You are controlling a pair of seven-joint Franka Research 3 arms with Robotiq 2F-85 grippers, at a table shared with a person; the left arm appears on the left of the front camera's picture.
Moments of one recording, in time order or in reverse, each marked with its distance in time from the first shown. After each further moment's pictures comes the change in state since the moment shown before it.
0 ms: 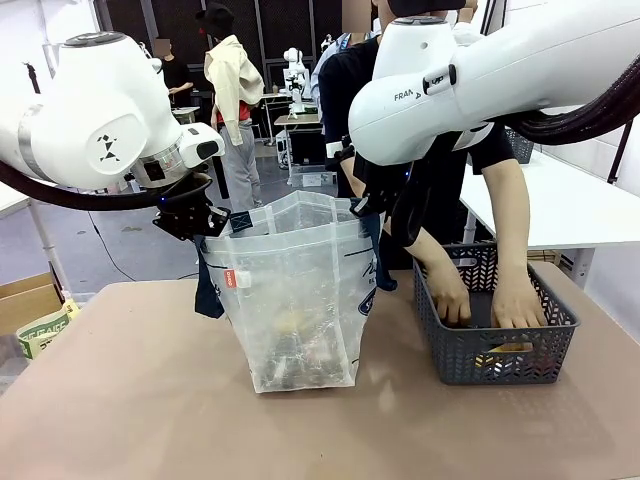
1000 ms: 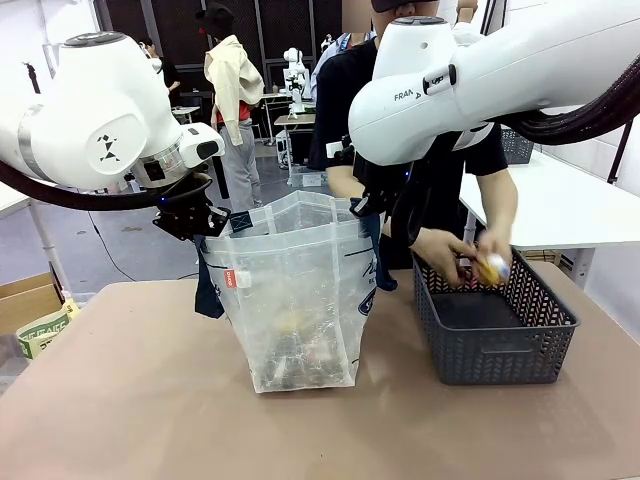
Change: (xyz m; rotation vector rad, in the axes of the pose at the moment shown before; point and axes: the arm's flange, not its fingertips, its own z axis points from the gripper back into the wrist) left arm 0.000 0.000 0.000 0.000 0.000 0.000; right arm 0.000 0.000 0.000 0.000 0.000 0.000
